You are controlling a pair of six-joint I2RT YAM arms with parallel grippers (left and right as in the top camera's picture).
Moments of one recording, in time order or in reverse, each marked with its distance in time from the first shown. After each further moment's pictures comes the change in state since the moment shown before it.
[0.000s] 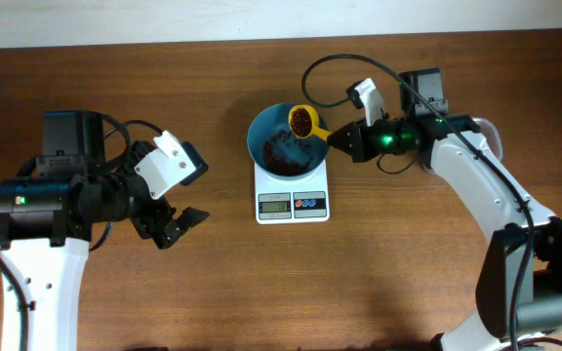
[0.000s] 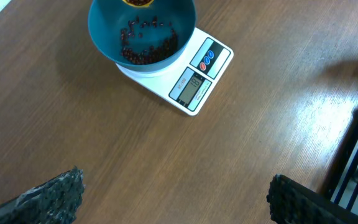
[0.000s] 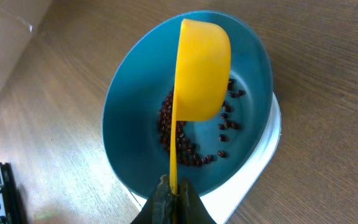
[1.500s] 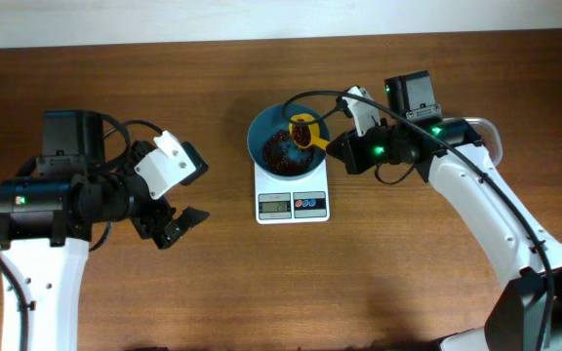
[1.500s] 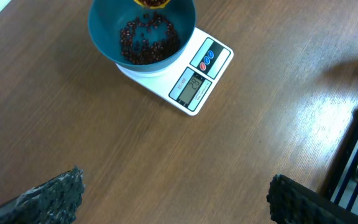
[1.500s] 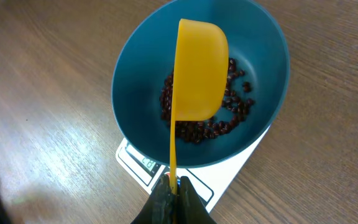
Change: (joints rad) left arm 0.000 0.000 0.000 0.000 0.000 0.000; right arm 0.092 -0.138 0.010 -0.153 0.203 -0.018
